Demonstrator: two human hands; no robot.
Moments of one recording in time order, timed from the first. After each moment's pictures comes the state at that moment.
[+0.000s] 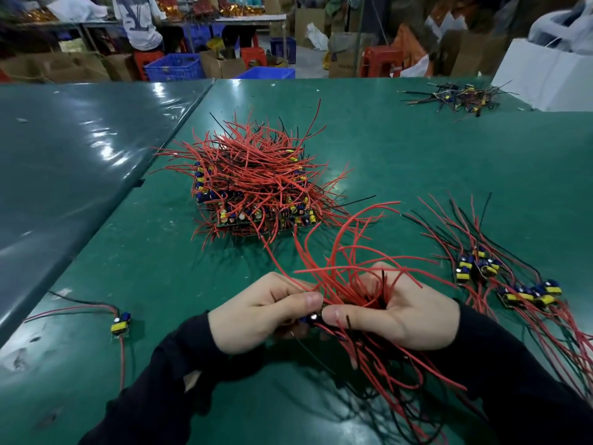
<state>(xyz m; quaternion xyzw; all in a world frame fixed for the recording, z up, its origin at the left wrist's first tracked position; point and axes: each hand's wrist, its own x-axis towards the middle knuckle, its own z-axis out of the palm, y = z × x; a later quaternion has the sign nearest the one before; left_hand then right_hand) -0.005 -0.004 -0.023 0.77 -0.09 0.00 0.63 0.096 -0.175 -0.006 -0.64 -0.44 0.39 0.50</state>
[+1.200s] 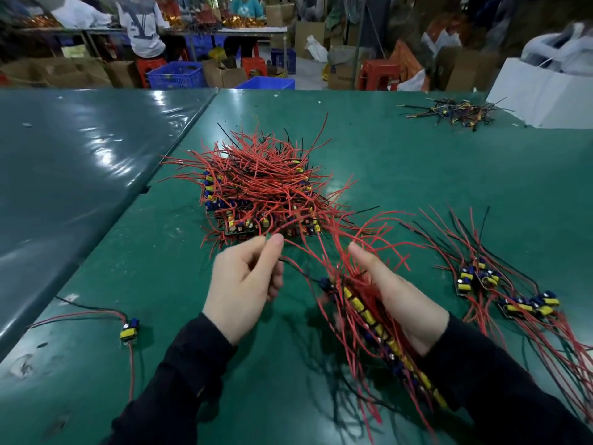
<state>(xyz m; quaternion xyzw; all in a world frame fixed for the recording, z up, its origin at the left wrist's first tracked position) 0.004 0.011 -0.024 0.74 0.17 0.30 0.58 0.102 -0.147 -0.017 -0.65 -0.19 0.37 0.63</state>
